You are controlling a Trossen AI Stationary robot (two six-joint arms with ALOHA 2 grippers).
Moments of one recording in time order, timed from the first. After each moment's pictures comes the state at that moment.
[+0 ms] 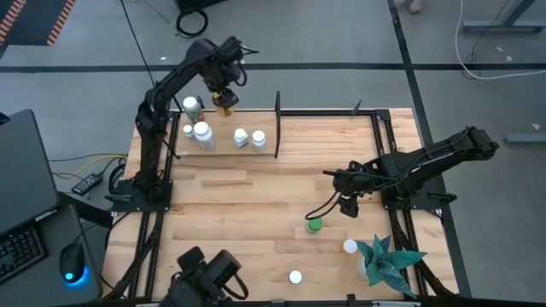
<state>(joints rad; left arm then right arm) 0.82 2.07 2.23 -1.57 -0.16 0.22 0.24 1.12 0.83 -0.90 0.14 0.55</state>
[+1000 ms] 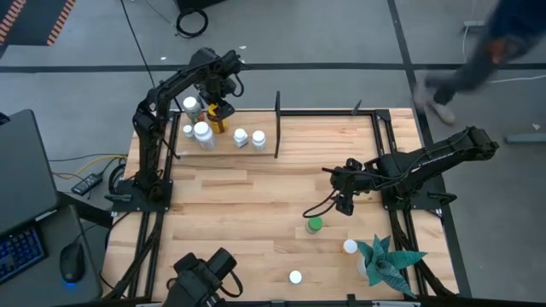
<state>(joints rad) 0.86 2.06 2.01 -1.57 -0.11 0.17 0.24 1.12 0.83 -0.83 0.23 0.55</state>
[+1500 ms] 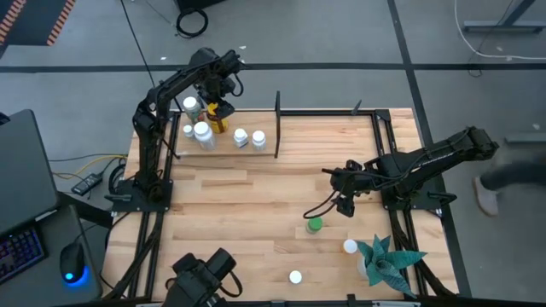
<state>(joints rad) 0.86 2.05 2.01 -1.57 -0.12 0.14 0.24 1.12 0.83 -0.83 0.18 0.56</state>
